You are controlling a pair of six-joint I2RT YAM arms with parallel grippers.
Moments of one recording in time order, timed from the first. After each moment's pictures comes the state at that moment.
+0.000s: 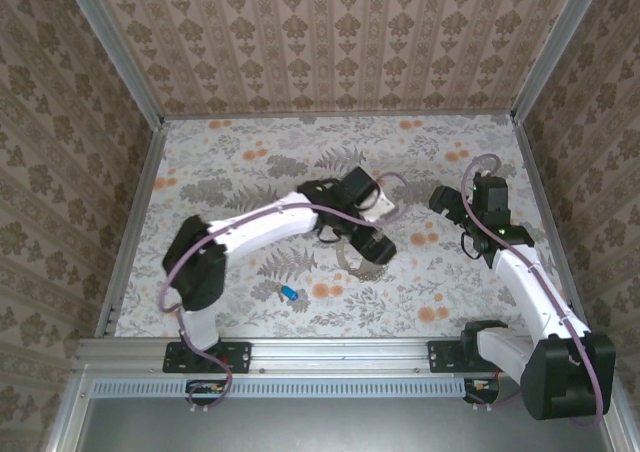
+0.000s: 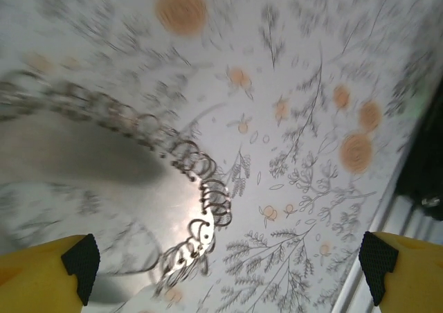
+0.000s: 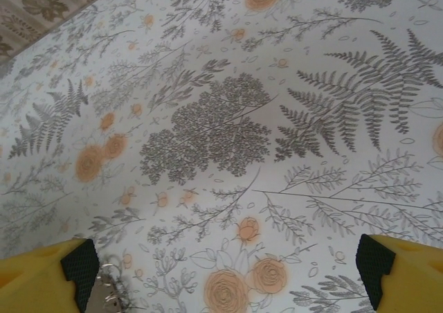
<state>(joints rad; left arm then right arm) -0.96 1.80 1.50 -0.73 0.35 -0.10 0.00 1.04 0.70 -0.36 0.00 0.50</state>
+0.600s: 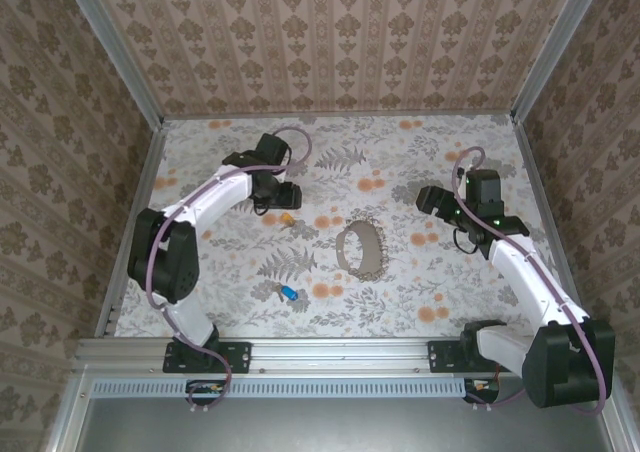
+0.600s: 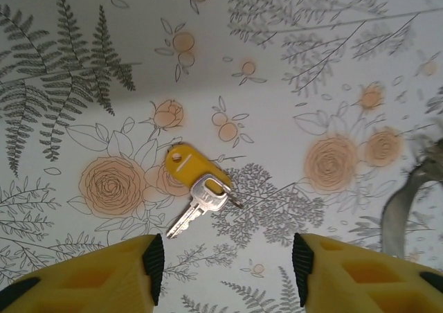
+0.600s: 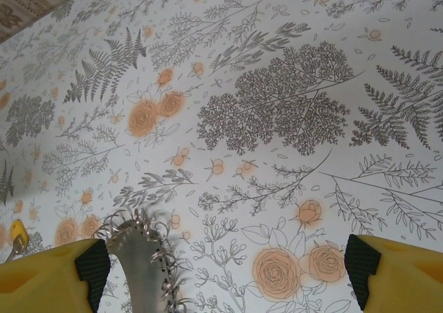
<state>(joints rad) -0.49 1.76 1.36 -0.82 0.08 -0.35 0.05 1.11 0.76 -0.38 -0.14 0.44</state>
